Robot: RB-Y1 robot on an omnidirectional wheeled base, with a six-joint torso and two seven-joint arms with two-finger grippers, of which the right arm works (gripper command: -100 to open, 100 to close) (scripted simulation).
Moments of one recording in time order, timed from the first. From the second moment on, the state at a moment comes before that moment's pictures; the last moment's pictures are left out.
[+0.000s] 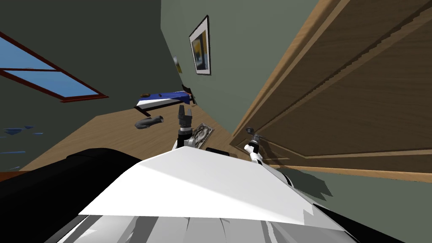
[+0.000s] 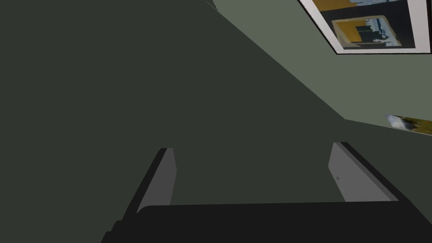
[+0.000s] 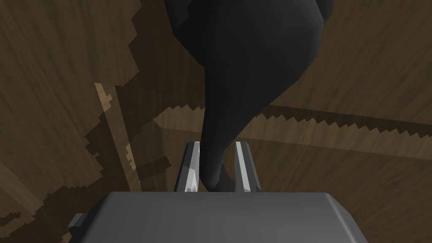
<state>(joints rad) -0.30 -0.22 -0.42 -0.49 -0.27 -0.71 0.21</state>
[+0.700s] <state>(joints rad) -0.30 -0.23 -0.39 -0.50 -0.25 -0.70 0.18</state>
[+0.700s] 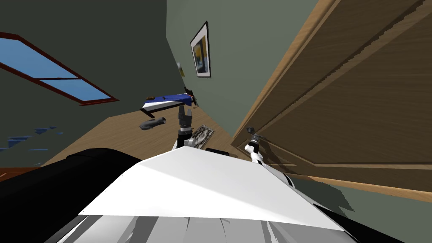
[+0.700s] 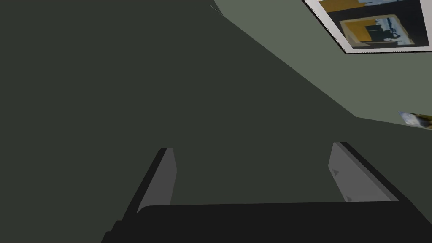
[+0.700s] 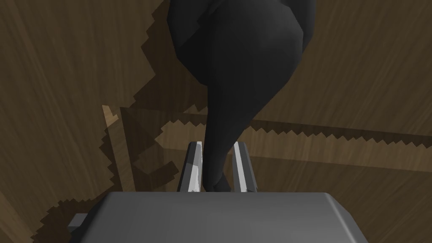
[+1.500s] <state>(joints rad) -0.28 -0.26 -0.37 -0.51 -0.24 -0.71 0.14</state>
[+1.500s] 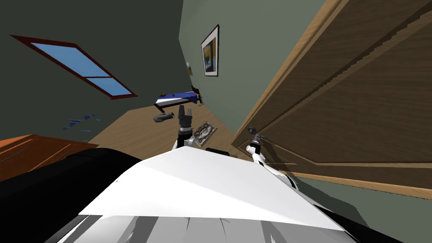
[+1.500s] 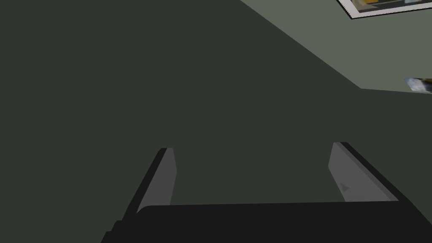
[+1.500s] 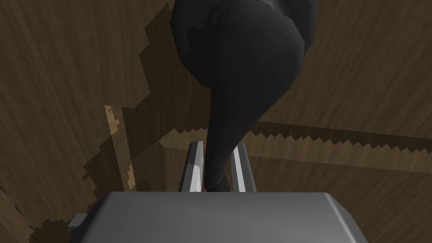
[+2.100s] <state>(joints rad) -0.24 -0.31 -0.33 -0.51 -0.21 -0.72 0.06</state>
